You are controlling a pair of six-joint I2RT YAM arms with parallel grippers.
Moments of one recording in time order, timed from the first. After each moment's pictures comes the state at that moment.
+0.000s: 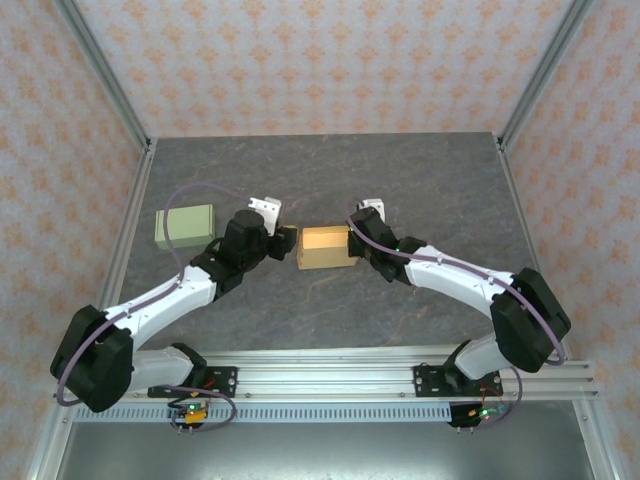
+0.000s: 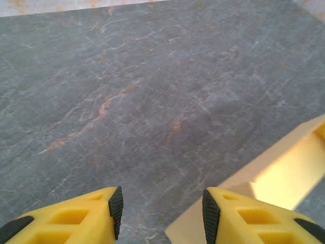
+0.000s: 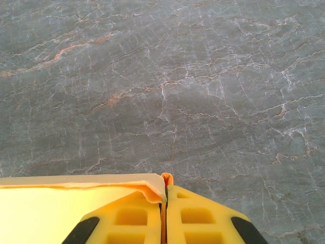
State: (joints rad) left arm -0.51 1.24 0.69 0.03 -0.07 -0.20; right arm 0.73 1.45 0.90 -0.25 0.38 0.49
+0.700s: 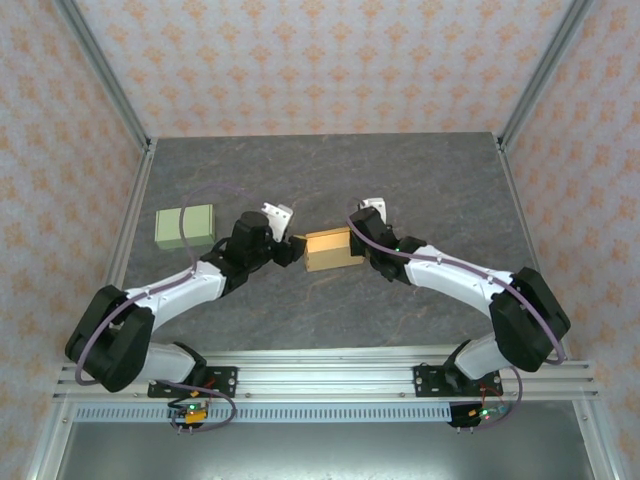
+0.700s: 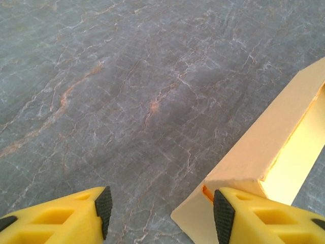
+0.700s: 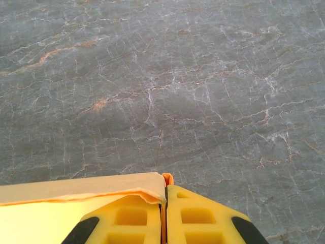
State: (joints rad) left arm -0.49 1.34 0.65 0.13 0.09 -0.09; right arm 0.73 1.46 0.89 -0.24 0.42 0.46
